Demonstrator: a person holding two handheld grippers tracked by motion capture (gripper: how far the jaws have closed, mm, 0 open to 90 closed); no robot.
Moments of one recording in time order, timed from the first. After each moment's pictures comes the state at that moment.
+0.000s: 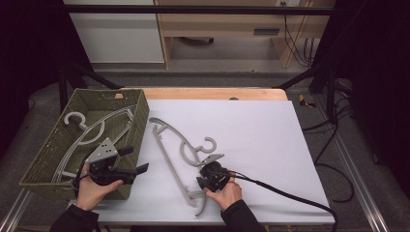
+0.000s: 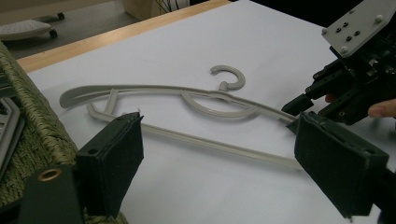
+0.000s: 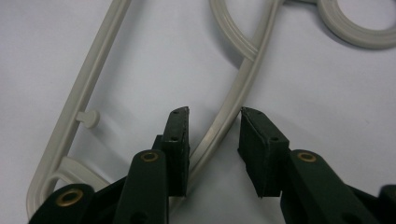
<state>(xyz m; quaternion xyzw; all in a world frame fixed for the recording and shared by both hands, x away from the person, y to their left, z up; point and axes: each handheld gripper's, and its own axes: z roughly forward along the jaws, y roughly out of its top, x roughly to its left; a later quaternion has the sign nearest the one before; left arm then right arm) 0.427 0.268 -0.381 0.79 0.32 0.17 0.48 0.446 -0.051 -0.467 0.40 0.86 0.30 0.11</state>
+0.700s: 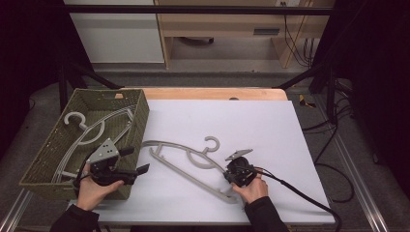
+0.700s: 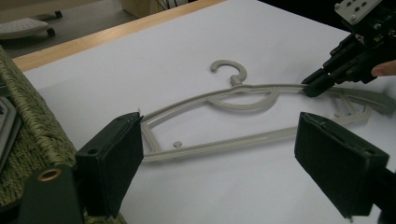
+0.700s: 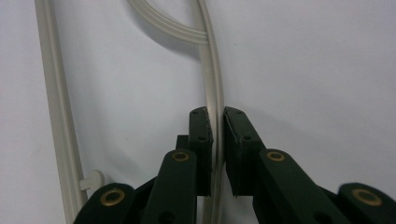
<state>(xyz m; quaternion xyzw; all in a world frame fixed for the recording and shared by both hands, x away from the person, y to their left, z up) 0.426 0.266 -0.382 0.80 0.32 0.17 0.48 0.455 -0.126 -0.463 0.44 0.85 0.28 0.10</state>
